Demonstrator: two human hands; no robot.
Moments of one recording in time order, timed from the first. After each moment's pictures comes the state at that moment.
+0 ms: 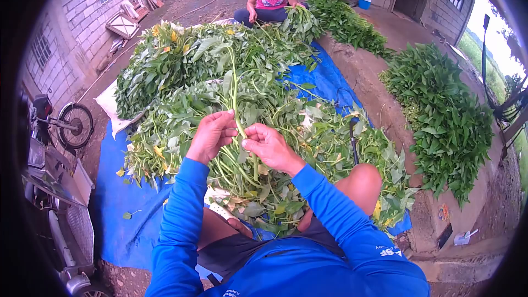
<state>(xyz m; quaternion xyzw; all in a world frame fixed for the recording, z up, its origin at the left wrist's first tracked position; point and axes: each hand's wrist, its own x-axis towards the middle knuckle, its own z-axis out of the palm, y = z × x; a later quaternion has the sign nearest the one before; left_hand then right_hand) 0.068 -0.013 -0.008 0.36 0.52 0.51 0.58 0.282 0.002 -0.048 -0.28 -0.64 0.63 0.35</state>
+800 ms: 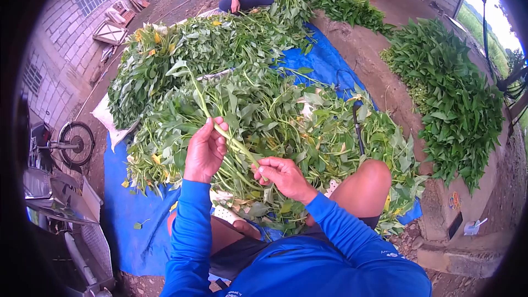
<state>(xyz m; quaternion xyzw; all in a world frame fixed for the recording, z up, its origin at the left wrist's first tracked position) 0.084 -0.002 -0.029 0.20 0.40 0.61 0.65 0.328 -0.035 -0.096 -0.32 -0.48 0.73 0.37</state>
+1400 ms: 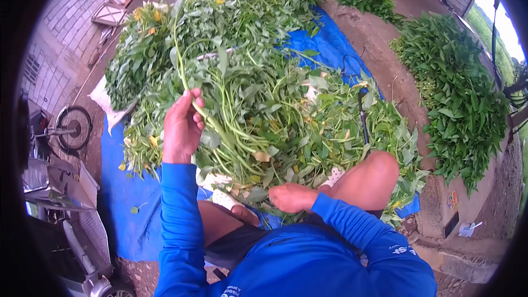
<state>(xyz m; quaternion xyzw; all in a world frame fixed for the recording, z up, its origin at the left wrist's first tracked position) 0.048 0.001 -0.005 0.29 0.42 0.66 0.56 0.347 -0.071 -0.135 -0.33 -0.78 0.52 -0.06</state>
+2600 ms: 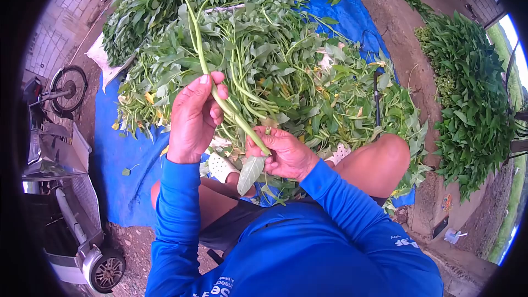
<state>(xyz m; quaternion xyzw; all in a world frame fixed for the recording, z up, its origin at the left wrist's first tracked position) 0.068 -0.050 -0.022 0.27 0.40 0.63 0.60 0.288 -0.044 -0.116 -0.06 -0.13 0.97 0.18</state>
